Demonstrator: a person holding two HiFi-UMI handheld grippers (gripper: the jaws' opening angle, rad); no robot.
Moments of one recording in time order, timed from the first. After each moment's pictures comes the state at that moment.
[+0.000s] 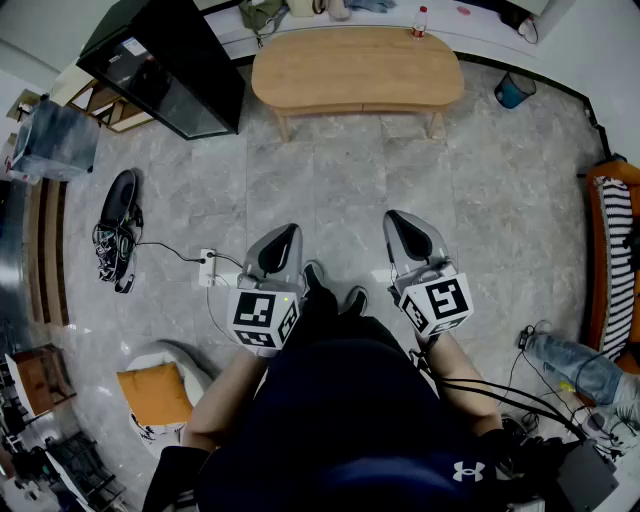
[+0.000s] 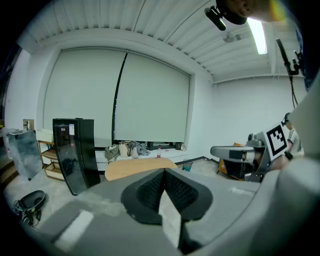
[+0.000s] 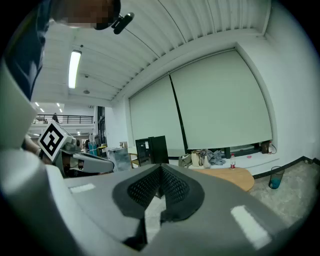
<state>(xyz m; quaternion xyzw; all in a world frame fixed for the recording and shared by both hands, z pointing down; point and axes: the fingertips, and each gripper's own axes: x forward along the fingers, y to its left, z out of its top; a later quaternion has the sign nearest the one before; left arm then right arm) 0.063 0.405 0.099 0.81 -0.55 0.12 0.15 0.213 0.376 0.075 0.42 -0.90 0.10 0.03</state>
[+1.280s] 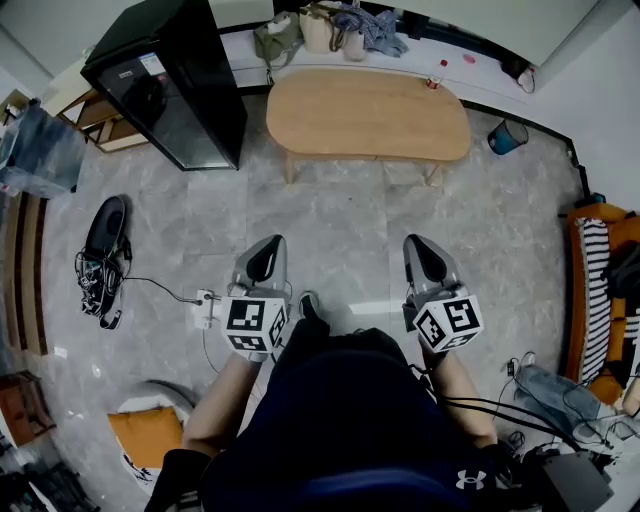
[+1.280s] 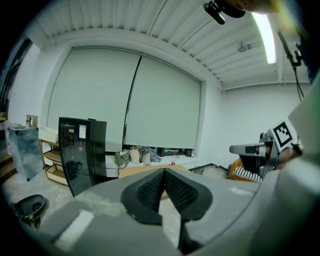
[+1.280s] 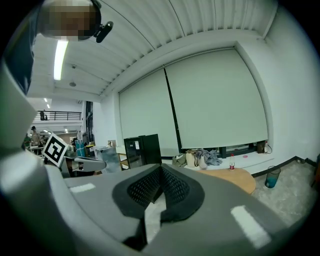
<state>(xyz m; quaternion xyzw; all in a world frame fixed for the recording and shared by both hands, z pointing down) -0.127 0.298 0.108 0.81 -0.56 0.09 0.15 0.101 0.285 0.070 0.48 -0.87 0.13 0.05</state>
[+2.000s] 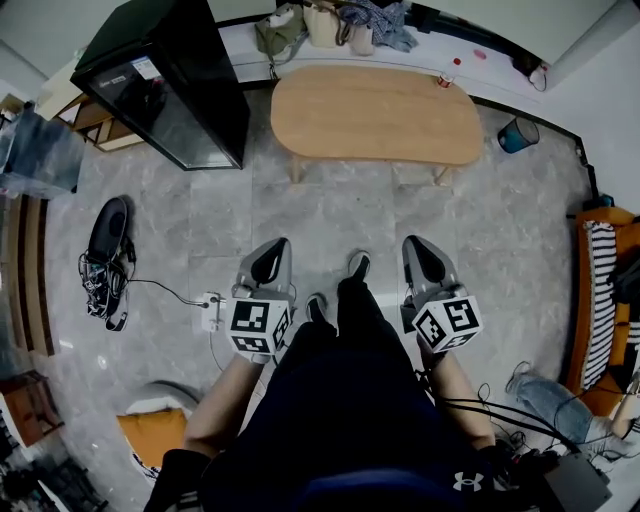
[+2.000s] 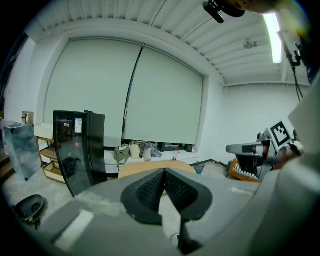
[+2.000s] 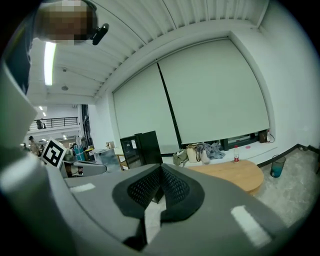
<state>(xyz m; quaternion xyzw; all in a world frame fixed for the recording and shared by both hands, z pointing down) -0.140 0.242 0.135 0.81 -0.55 0.12 0.17 0.080 0.224 0.099 0.48 -0.86 0.17 0.04</state>
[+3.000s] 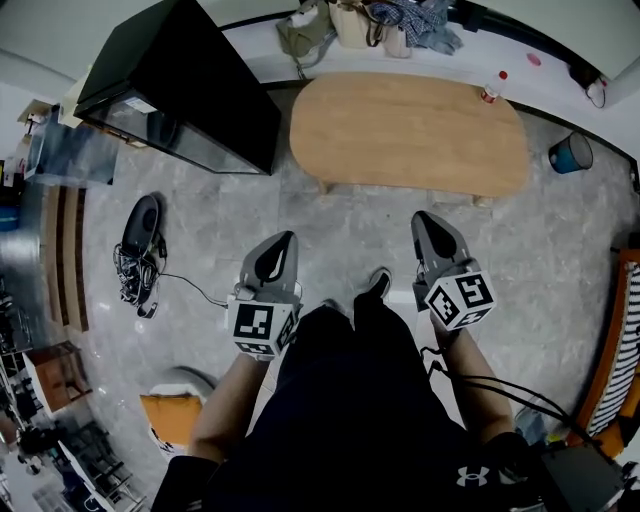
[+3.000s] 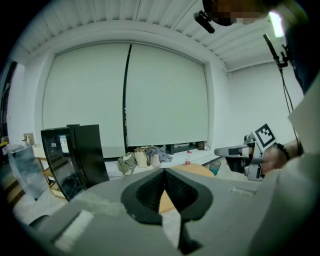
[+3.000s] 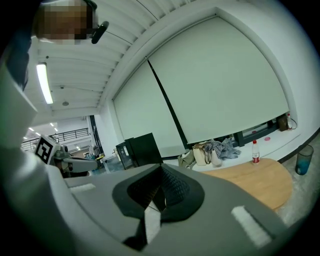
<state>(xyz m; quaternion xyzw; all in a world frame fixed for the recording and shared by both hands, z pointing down) -0.093 0.062 0.131 0.78 -0.59 0.17 0.14 0.113 -0.011 0.146 0.40 -0.89 0.22 0.01</state>
